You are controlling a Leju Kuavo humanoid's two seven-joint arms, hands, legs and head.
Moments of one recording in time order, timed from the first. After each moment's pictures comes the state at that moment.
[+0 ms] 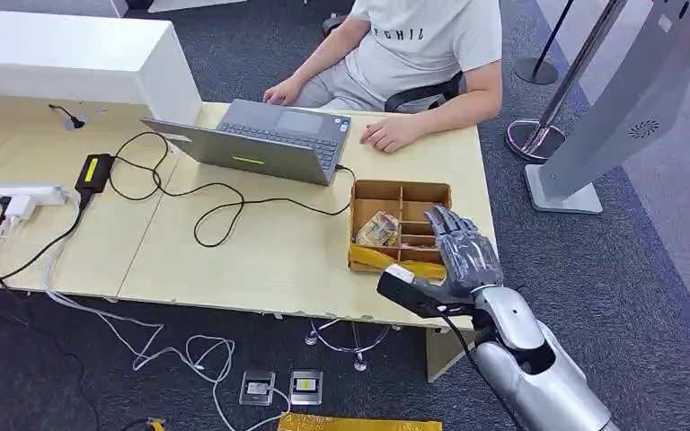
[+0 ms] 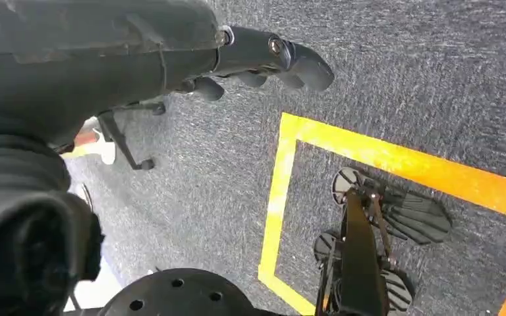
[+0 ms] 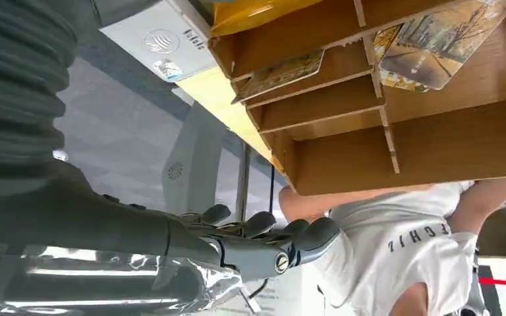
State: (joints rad) left arm -0.16 0.20 -0.91 -0.19 1.21 0.10 -0.04; right arm -0.45 -0.31 0.65 -1.43 1.07 0.09 0.27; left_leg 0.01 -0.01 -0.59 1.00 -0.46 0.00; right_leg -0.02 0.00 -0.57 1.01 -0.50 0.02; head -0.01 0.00
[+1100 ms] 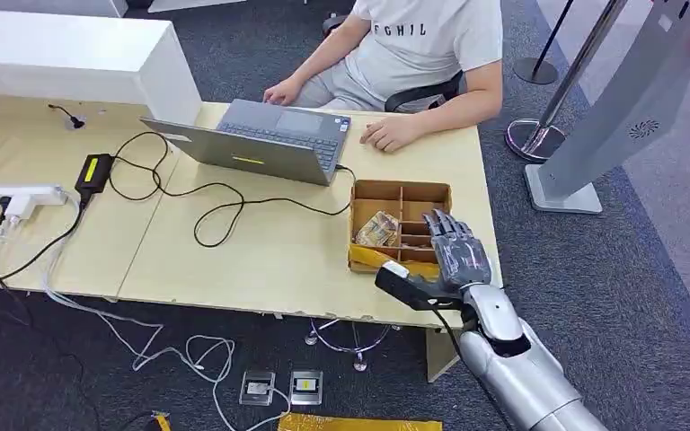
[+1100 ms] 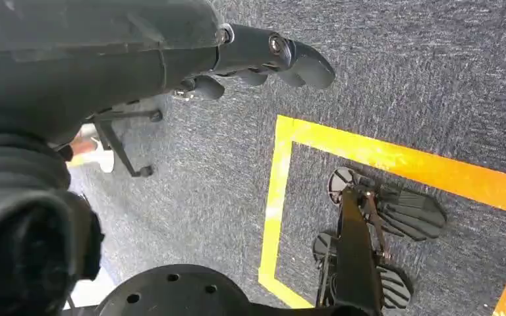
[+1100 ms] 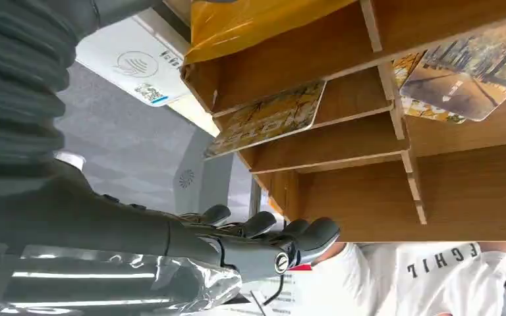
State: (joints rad) left arm -0.18 0.20 -0.93 -0.19 1.19 0.10 -0.03; right arm -0.53 -0.21 0.65 -1.08 1.10 -0.09 0.20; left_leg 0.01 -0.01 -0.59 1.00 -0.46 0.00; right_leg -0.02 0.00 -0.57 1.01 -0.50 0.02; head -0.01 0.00
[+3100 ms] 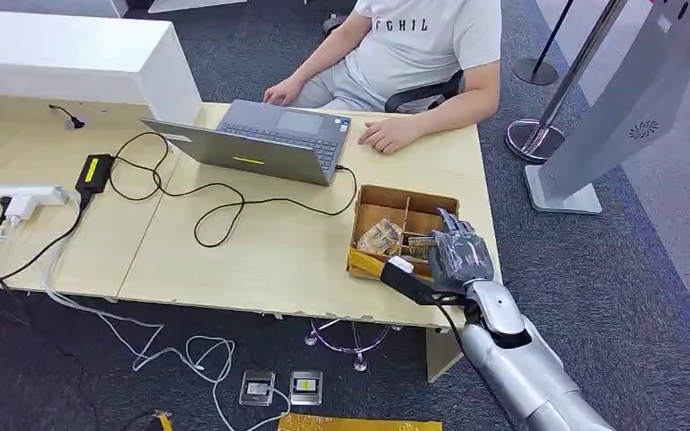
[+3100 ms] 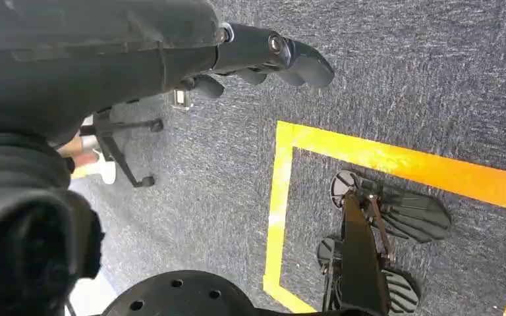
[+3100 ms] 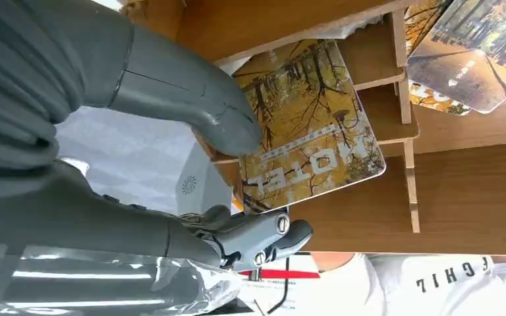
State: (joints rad) left arm -0.18 0.20 -0.96 -0.19 1.17 0.09 -0.02; right arm -0.56 -0.19 0.63 -0.98 1.07 -0.10 0.15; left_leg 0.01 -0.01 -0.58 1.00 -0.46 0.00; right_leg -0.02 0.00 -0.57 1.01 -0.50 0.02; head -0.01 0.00
